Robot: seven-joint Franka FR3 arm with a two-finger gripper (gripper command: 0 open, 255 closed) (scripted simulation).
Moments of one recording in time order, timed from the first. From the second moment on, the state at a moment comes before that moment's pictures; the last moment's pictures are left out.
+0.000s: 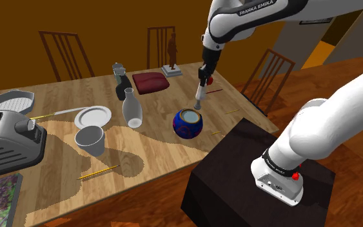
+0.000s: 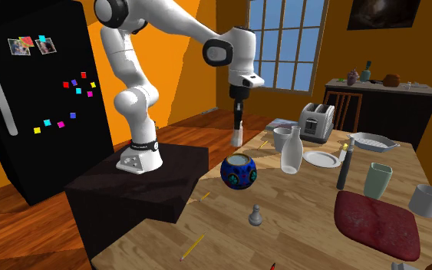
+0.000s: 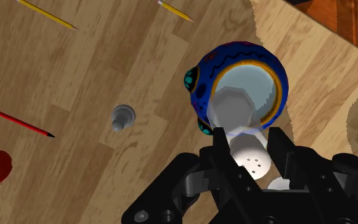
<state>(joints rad) 0.05 -0.26 -0.13 -2.39 0.07 2.08 -0.24</state>
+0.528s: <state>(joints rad) 0.11 -0.24 -0.04 -2.37 0.10 2.10 -0.12</state>
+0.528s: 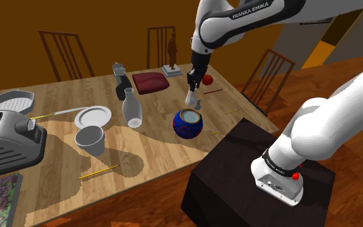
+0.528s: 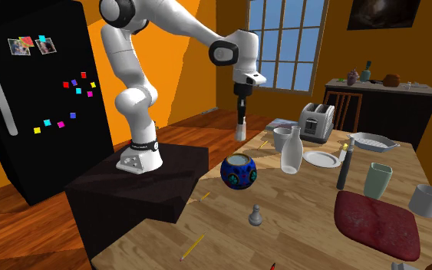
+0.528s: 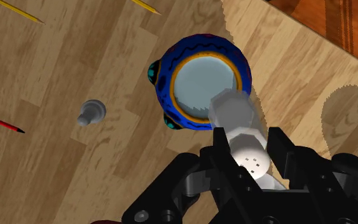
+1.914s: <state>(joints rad) 0.11 -0.09 -0.04 -2.48 0.13 2.36 -0.16</state>
